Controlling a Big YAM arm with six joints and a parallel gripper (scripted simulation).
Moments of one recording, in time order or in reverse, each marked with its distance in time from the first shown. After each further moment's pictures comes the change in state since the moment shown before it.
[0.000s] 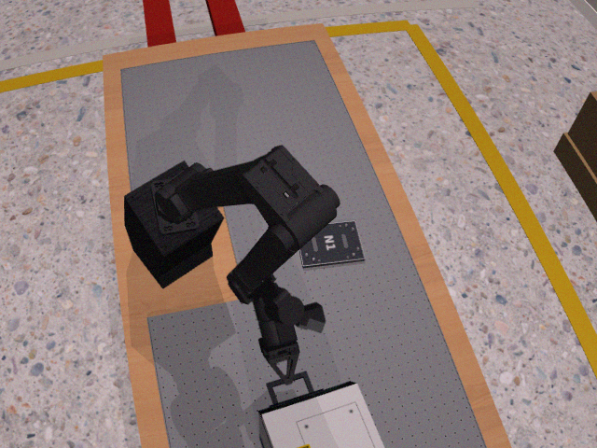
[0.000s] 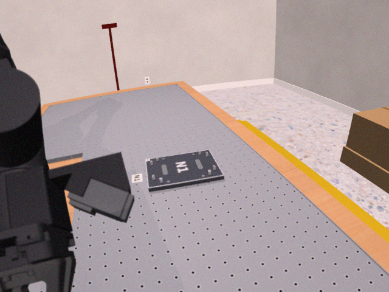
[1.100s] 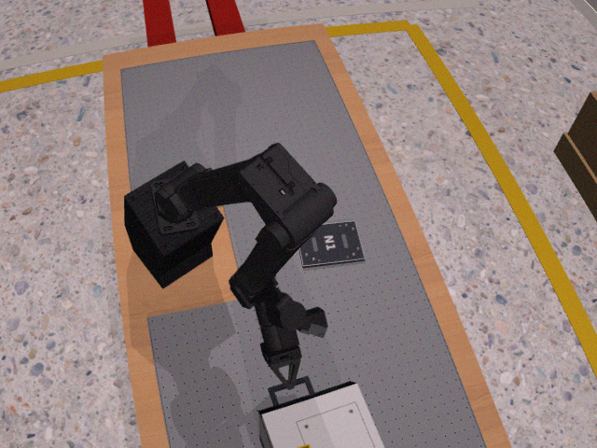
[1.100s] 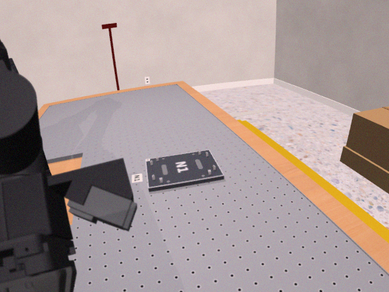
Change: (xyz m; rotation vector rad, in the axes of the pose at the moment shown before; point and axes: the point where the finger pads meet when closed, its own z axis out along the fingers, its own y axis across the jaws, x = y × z) arm 0.000 -0.008 0.009 0.002 0.002 0.000
